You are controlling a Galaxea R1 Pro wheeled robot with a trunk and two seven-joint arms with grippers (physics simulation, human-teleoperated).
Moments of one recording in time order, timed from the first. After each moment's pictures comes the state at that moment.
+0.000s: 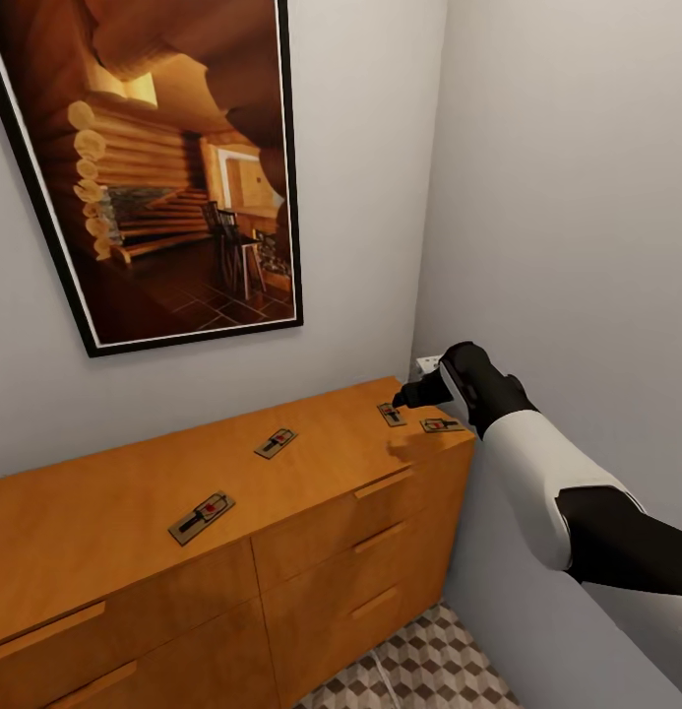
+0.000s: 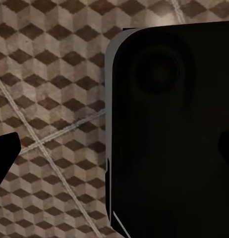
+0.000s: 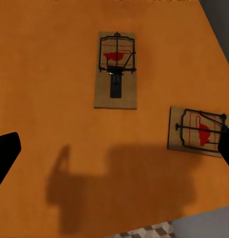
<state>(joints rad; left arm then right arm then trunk) 0.02 0.05 0.00 0.08 0.01 -0.32 0.02 -1.29 0.06 0.04 -0.53 0.25 0.96 0.34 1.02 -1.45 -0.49</state>
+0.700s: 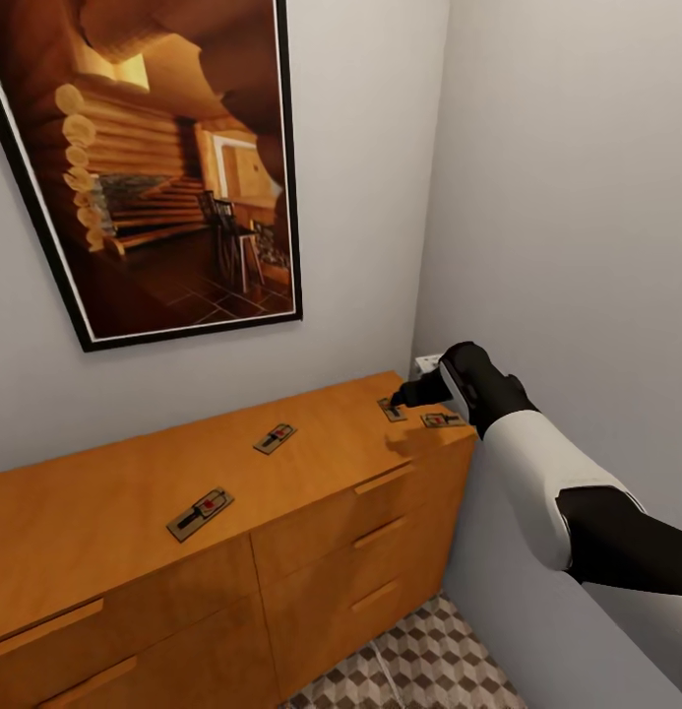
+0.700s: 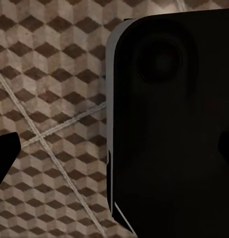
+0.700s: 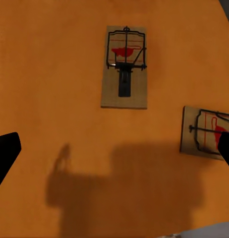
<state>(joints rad) 0.02 0.05 0.00 0.08 0.01 -0.32 0.02 -1.28 0.06 0.04 -0.53 0.25 0.94 0.37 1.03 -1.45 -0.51</state>
